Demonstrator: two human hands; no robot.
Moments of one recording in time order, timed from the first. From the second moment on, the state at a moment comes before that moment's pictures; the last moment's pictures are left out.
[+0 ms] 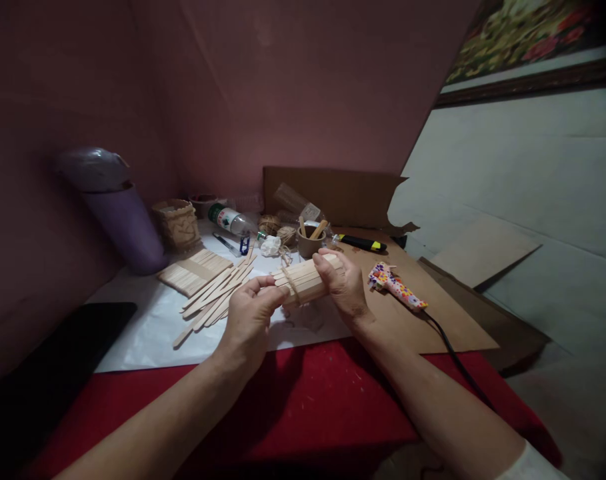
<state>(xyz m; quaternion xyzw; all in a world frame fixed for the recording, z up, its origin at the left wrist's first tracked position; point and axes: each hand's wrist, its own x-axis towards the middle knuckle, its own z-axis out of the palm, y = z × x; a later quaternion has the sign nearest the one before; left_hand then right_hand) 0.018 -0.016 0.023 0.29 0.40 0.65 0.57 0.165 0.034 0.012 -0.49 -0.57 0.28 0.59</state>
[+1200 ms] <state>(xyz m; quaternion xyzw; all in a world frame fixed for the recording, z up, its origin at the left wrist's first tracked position) 0.017 -0.014 0.022 0.29 0.42 0.64 0.57 0.161 0.029 0.013 -0.50 -0.57 0.26 0.59</state>
